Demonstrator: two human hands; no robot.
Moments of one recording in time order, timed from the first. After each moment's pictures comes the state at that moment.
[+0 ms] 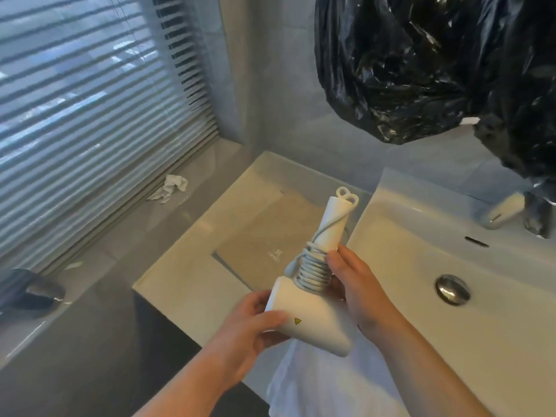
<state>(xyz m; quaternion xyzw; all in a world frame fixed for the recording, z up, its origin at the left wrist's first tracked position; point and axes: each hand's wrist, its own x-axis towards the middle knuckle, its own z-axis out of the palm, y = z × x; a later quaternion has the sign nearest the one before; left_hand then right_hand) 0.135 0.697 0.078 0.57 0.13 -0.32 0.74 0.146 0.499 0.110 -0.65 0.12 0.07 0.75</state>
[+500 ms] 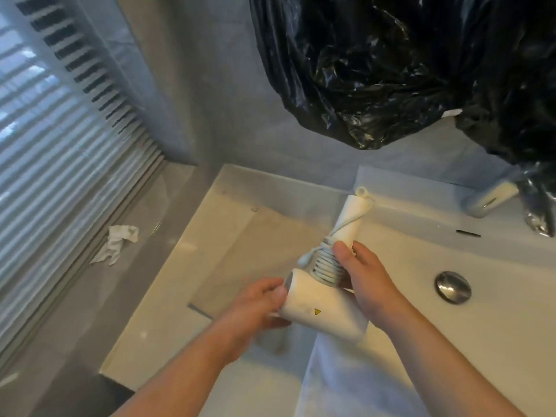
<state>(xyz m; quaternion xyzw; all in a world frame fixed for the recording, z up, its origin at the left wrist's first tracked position) 0.275 0.658 0.072 0.63 0.04 -0.43 0.65 0.232 0.456 0.085 -0.65 0.28 0.00 0.70</state>
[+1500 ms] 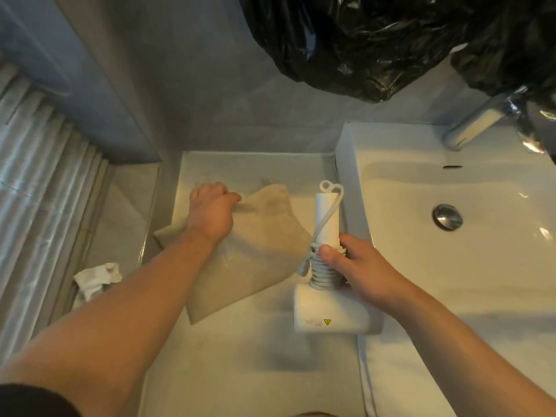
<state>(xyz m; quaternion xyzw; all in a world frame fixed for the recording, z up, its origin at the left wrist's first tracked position) 0.533 0.679 -0.018 0.90 -0.42 -0.04 0.06 0.264 0.557 0.076 -0.73 0.35 0.04 0.58</state>
